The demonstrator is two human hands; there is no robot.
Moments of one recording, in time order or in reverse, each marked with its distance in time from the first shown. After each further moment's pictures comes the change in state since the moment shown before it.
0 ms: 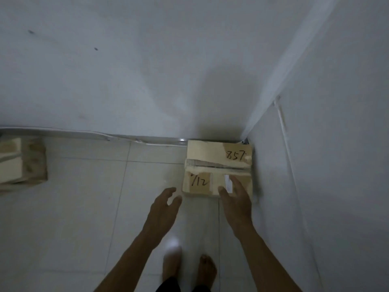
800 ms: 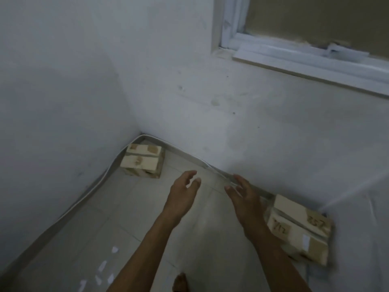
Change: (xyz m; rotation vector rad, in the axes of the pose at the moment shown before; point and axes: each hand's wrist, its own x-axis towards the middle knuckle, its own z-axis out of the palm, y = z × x) left_hand -0.276 -0.020 -0.357 -0.325 0.480 0.207; right_hand -0.351 -0.249 0.171 -0.023 -0.417 -0.462
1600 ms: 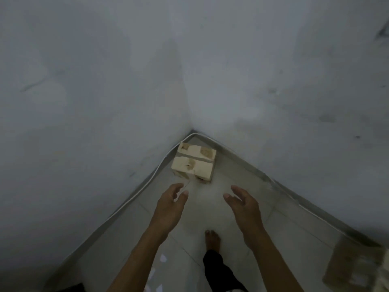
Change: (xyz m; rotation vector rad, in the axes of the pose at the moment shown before) left_hand 0.170 -0.124 -0.286 0.018 0.204 -0.252; right_hand 0.134 -0.023 0.339 0.049 -0.258 0.172
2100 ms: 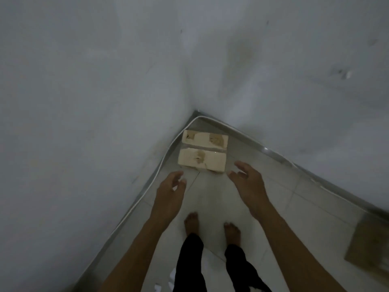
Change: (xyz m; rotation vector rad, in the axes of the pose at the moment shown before) left_hand 0.236 -0.026 -0.073 0.107 -0.086 -0.063; right_hand 0.195 -0.039 0.139 -0.137 0.064 0.131
